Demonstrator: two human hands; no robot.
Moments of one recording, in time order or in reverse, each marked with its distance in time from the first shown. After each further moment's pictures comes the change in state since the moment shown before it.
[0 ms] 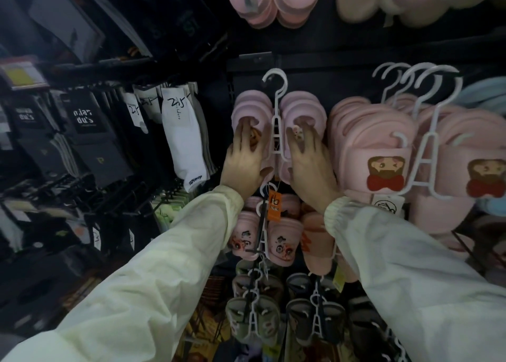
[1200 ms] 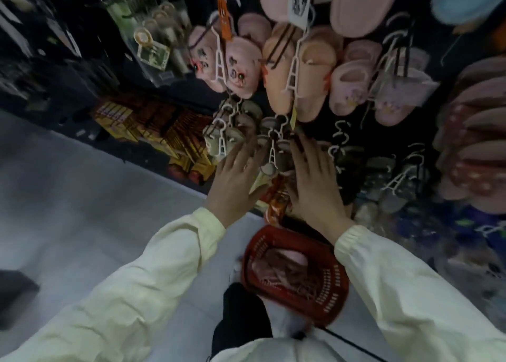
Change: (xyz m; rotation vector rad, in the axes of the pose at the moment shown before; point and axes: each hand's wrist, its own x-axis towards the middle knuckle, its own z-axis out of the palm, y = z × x) left_hand -0.343 0.306 -0.035 -0.251 -0.433 -0.189; right_hand -0.406 0.147 -0.060 0.301 -0.486 -0.134
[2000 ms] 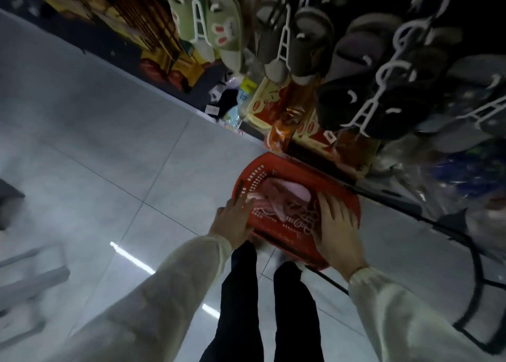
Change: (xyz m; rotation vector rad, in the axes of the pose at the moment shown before) left_hand -0.185 -0.009 0.295 -0.145 -0.908 -0.392; right_hand -0.208 0.097 0.266 0.026 -0.670 0.253
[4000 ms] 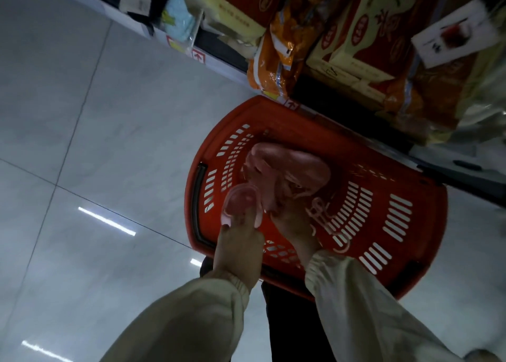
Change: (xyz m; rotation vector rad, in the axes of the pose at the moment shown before) left_hand 0.190 -0.032 0.222 0.077 -0.228 -0.007; right_hand 0.183 0.009 0.391 0.552 -0.326 0.316
